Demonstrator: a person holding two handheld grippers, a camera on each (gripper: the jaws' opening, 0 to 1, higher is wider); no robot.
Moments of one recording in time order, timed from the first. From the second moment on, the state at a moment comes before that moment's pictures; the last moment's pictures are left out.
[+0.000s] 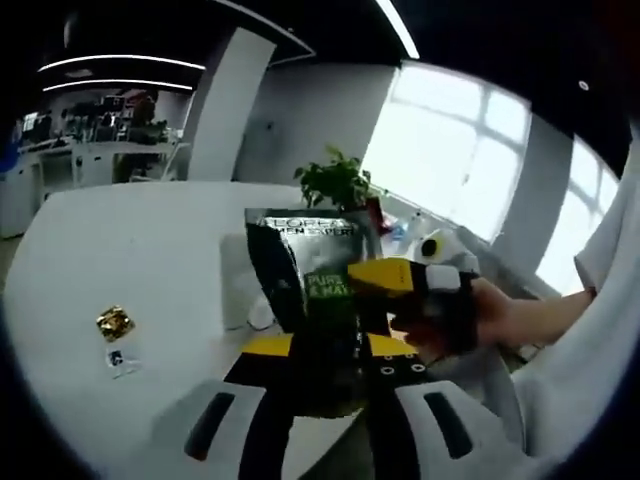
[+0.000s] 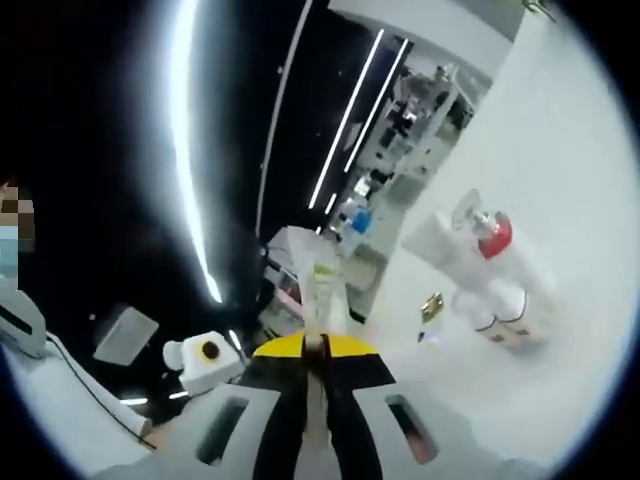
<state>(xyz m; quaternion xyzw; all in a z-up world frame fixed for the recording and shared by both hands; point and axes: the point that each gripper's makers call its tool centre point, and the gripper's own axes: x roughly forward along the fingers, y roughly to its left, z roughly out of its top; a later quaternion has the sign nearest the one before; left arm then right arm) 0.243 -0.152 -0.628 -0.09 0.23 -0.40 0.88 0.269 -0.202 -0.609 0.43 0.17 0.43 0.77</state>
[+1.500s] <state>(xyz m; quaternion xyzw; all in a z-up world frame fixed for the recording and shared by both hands) 0.224 -0.119 -0.608 -0.34 0.23 -0.47 0.78 0.257 -0.177 -0.591 0.52 0.14 0.41 0.74</state>
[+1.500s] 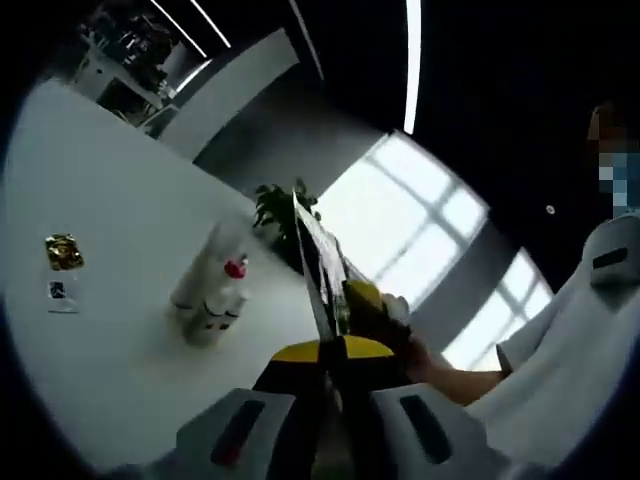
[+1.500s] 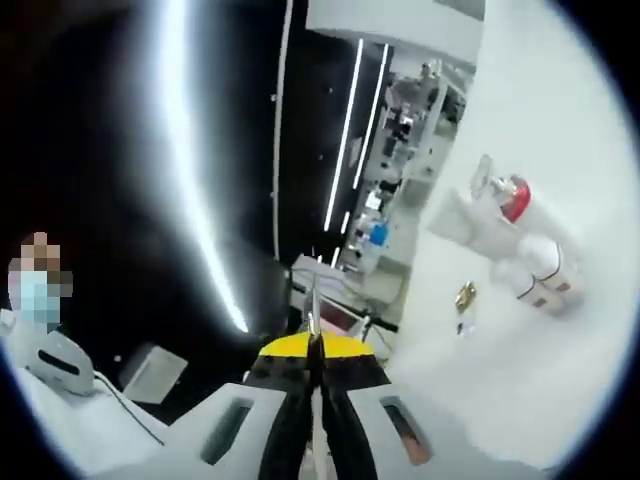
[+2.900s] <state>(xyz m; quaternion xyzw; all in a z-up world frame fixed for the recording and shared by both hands) 0.261 -0.054 -0.708 -0.18 0.33 -0.34 0.86 0.261 -0.110 -0.697 0.22 0.37 0.36 0.83</state>
